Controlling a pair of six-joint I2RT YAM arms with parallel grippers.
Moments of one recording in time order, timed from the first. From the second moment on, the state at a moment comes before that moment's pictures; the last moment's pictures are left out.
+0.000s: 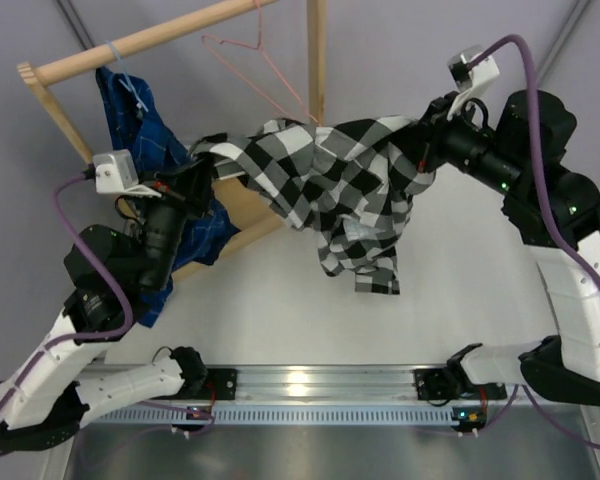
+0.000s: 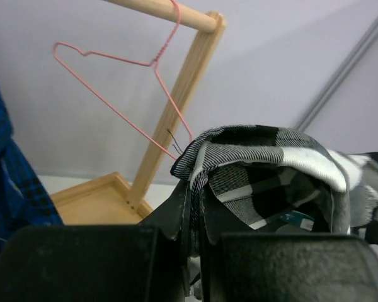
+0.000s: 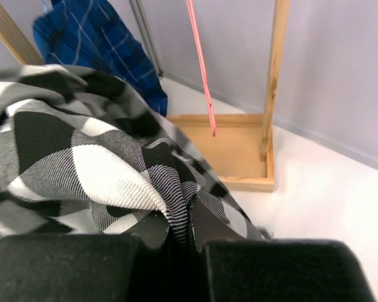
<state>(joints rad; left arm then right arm) -0.93 0.83 1.32 -0.13 -0.70 -0.19 0.55 1.28 2.00 -0.80 -0.15 0.14</state>
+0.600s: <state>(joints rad) -0.92 1.26 0.82 -0.19 -0.21 -0.57 0.26 1.35 1.12 -0.77 -0.19 0.18</state>
